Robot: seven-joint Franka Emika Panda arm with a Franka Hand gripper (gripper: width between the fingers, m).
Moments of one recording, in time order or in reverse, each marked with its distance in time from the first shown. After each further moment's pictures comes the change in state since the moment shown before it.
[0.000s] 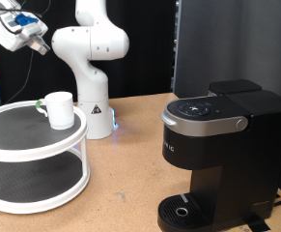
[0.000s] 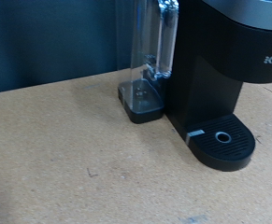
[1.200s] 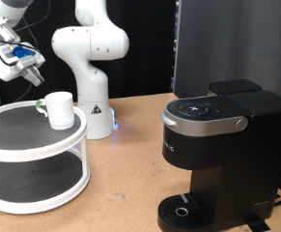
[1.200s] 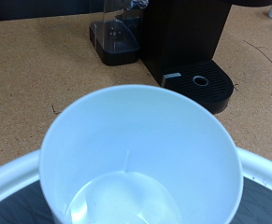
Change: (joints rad) arm -0.002 0.060 -0.137 -0.130 -0.119 0.261 -0.156
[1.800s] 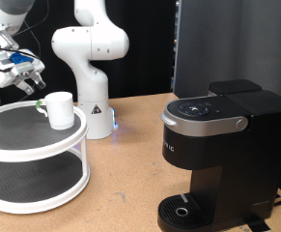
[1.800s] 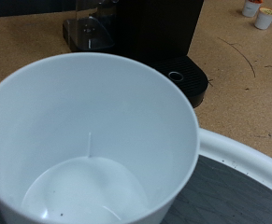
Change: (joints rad) arm 0.031 0.028 -0.052 -0.017 0.033 0.095 -0.016
